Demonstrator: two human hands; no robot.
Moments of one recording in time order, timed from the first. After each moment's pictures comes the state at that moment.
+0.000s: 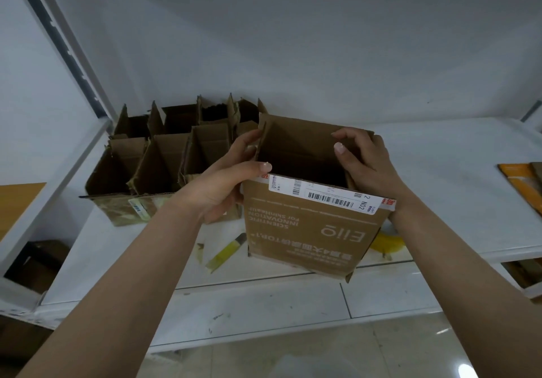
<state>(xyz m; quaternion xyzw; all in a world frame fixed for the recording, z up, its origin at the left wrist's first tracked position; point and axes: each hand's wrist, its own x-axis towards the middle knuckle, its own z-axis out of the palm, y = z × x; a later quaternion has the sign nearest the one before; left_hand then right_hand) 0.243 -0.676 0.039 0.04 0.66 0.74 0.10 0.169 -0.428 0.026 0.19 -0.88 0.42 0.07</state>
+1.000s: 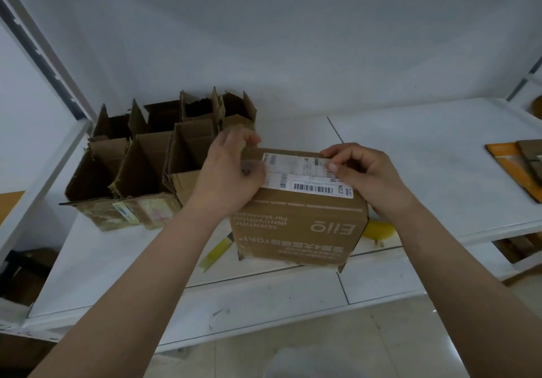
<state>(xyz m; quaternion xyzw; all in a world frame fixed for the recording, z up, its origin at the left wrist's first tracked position) 0.237 -0.645 0.034 0.01 0.93 0.34 -0.17 0.184 -0.409 0.008 0.19 -0.75 0.63 -0.01</state>
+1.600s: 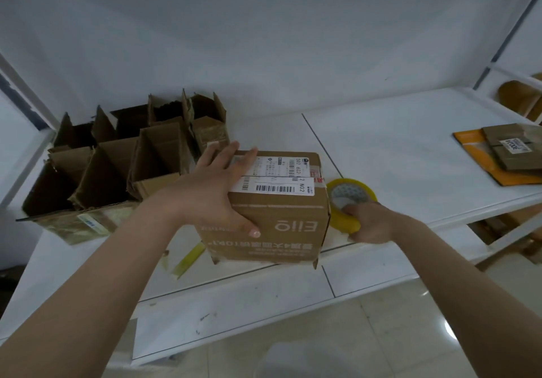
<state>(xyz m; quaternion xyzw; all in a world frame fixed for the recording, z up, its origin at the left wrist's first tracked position) 0.223 -0.641 0.039 0.12 0.97 0.09 0.17 0.168 -0.321 -0.074 0.11 -0.95 0.09 -0.26</state>
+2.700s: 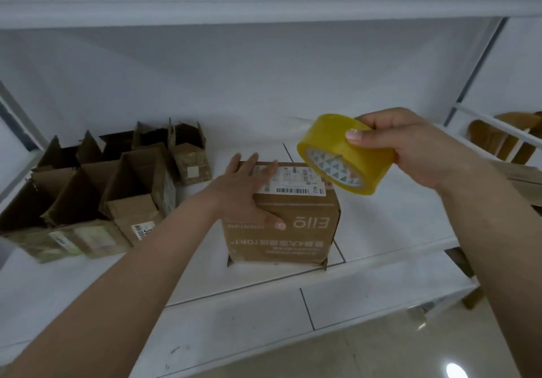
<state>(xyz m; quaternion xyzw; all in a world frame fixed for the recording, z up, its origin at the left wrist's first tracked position) 0.180 -0.551 0.037 0.13 0.98 0.08 0.13 0.196 -0.286 0.136 0.19 -0.81 0.55 -0.08</state>
